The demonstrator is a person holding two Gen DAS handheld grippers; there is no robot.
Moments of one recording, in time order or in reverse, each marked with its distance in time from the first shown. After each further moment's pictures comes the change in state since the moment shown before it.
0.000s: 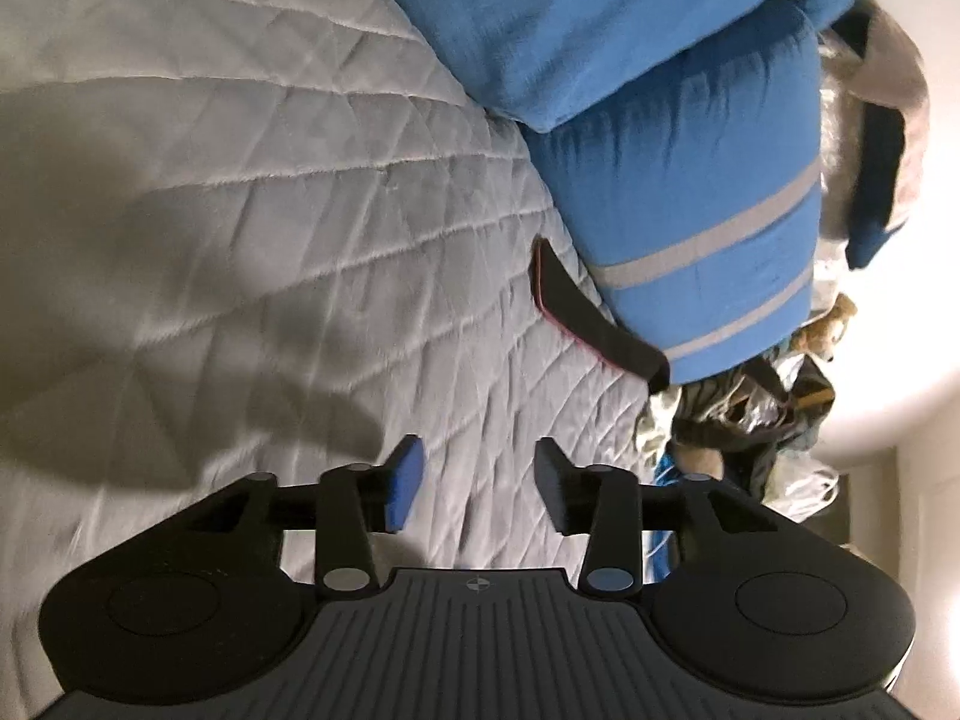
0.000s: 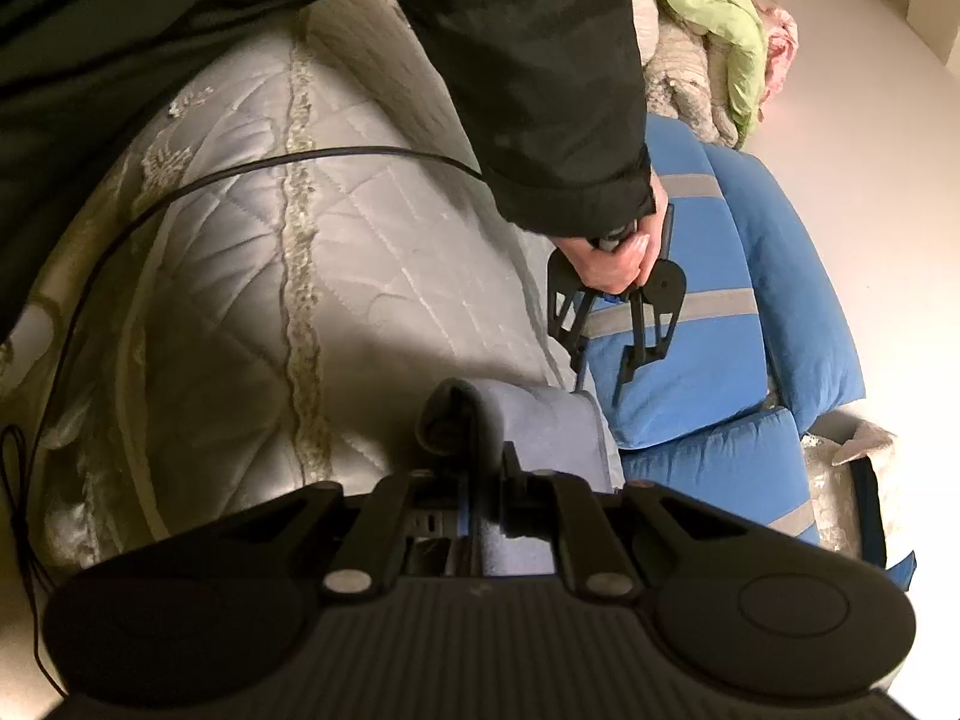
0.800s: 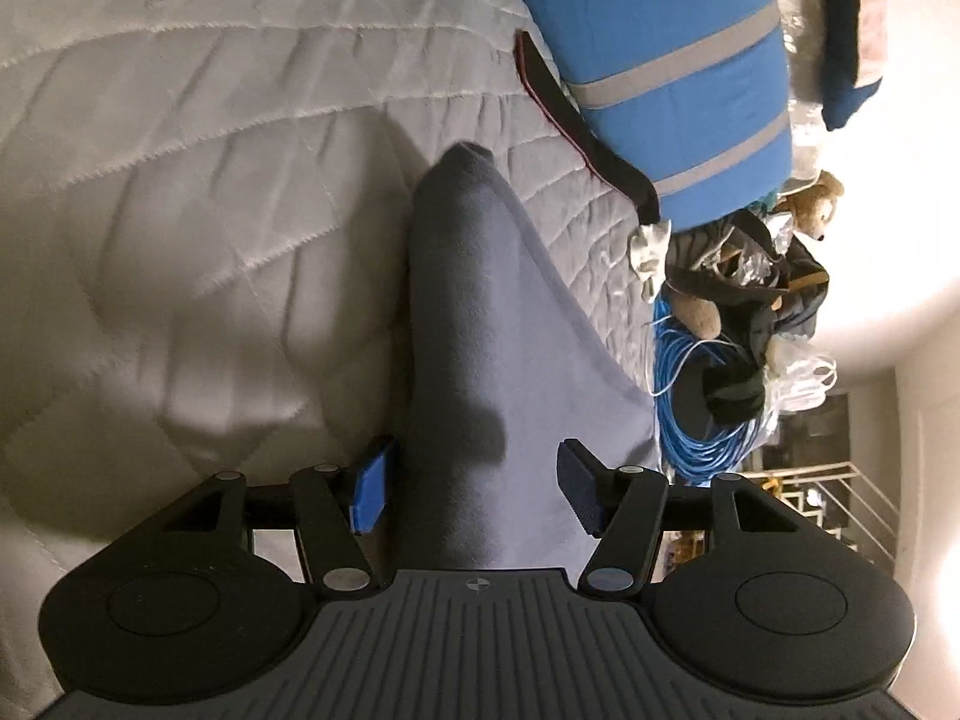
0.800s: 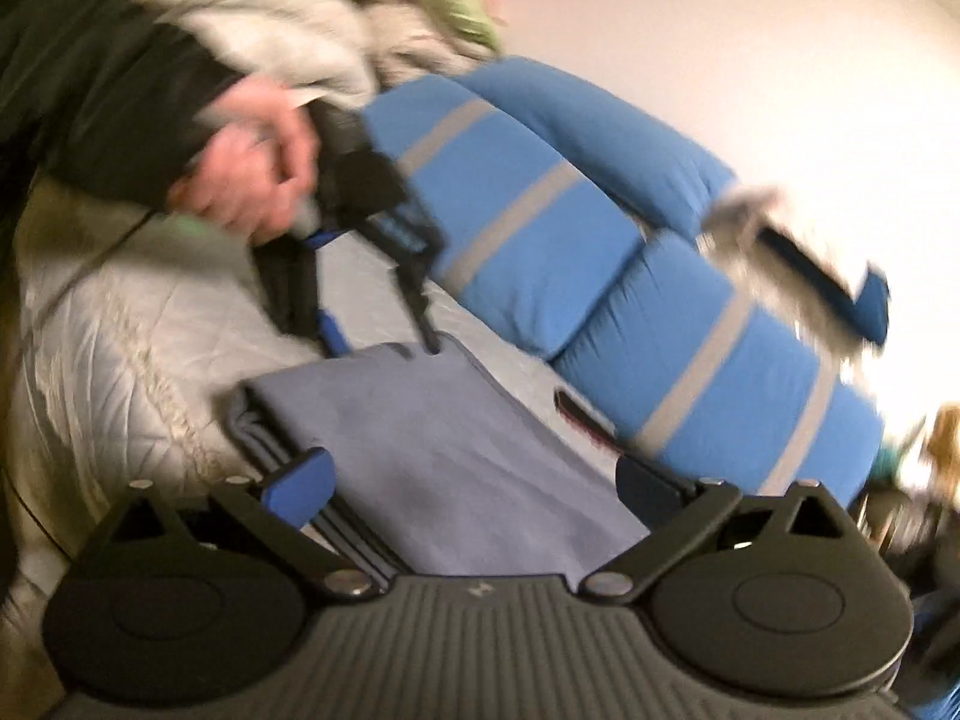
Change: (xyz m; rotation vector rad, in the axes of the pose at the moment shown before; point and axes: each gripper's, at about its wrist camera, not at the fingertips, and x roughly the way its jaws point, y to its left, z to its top) left arm -0.011 0.005 -0.123 0.026 0.161 -0.036; right arm -0.055 -0.075 -0.073 0.699 -0.018 -0.103
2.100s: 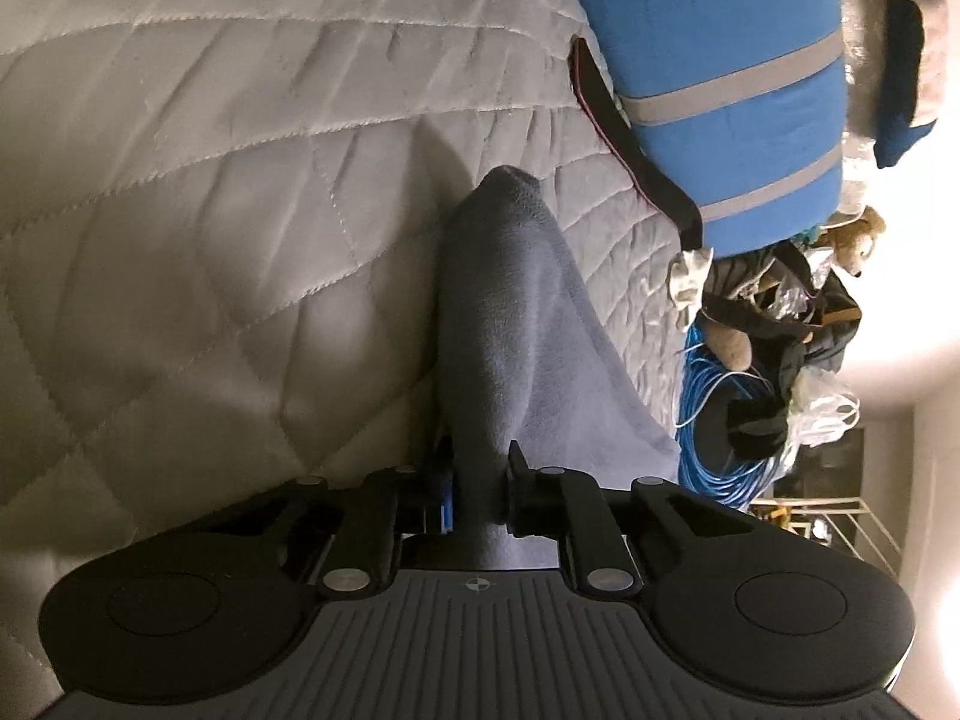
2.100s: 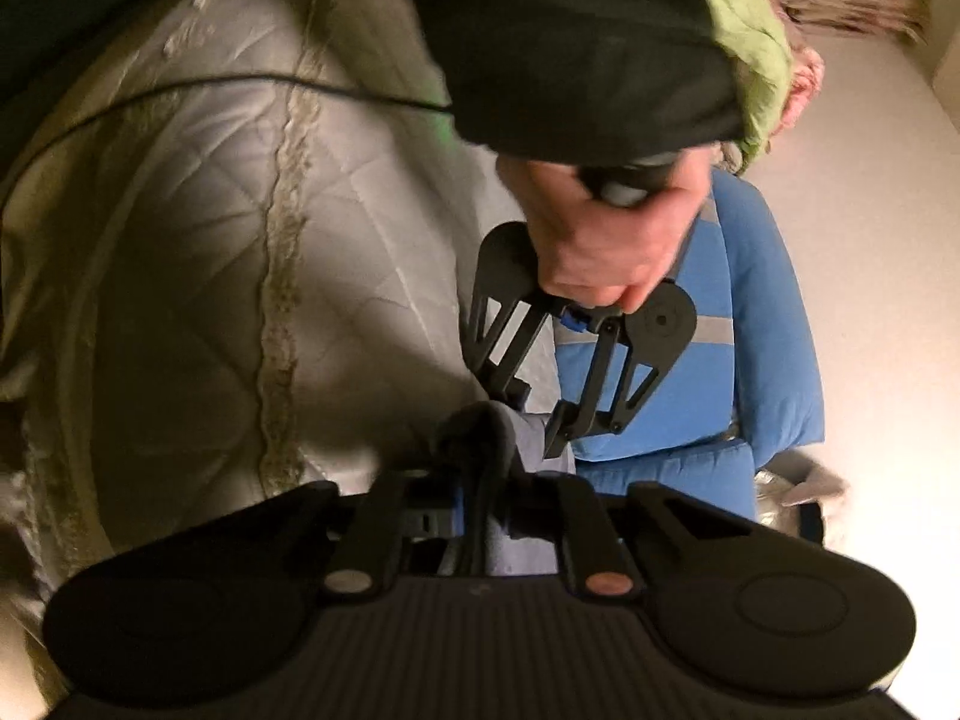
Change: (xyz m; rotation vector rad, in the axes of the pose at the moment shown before) left arm 0.022 0.008 0.026 -0.102 0.003 0.049; right arm 0.068 0.121 0.001 -0.815 0.015 0.013
